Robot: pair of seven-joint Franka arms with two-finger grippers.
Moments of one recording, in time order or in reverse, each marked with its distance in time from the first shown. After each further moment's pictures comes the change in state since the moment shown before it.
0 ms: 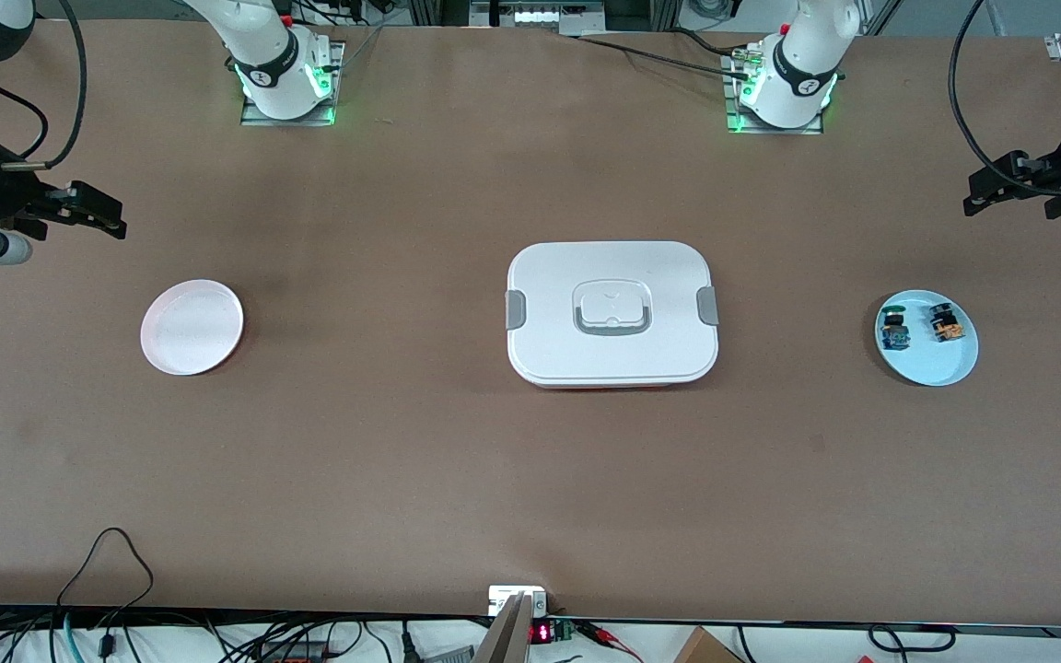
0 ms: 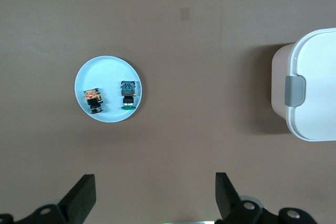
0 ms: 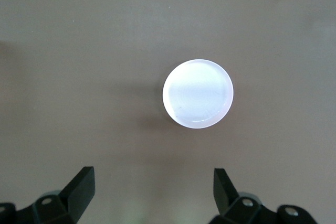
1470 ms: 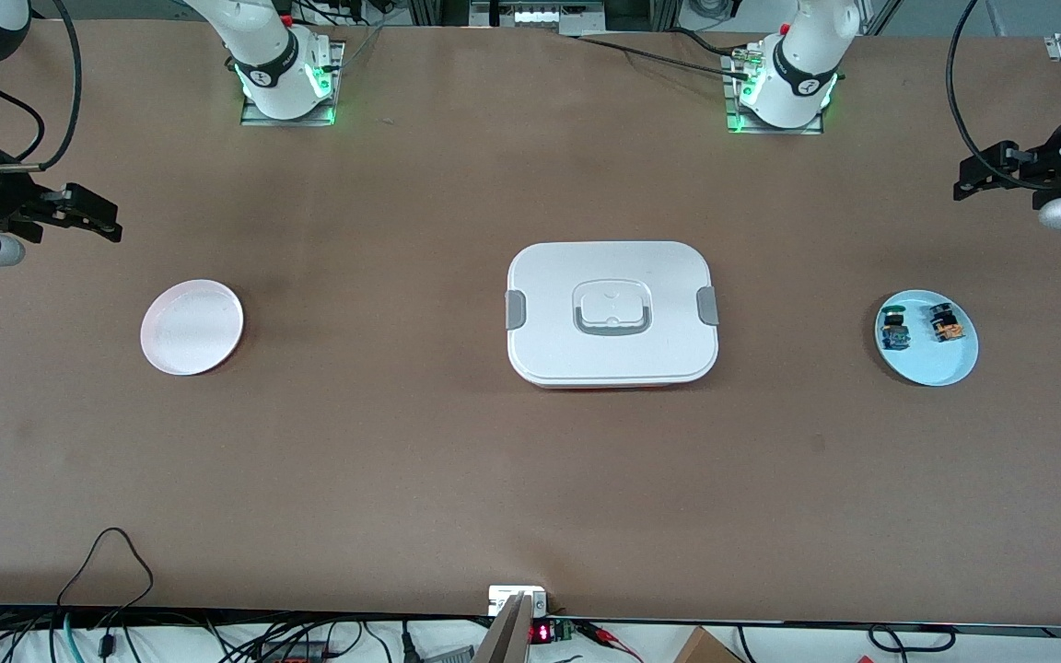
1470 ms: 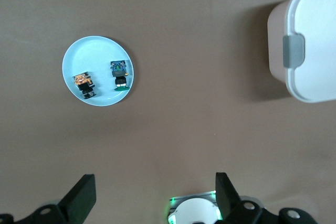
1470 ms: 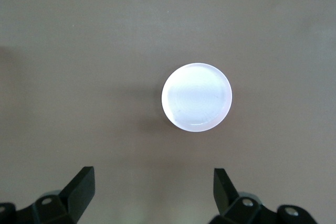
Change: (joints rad) left arm -0.003 0.021 0.001 0.014 0.015 -0.108 0.145; right arm -0.002 0.000 0.000 0.000 0.000 0.015 0.000
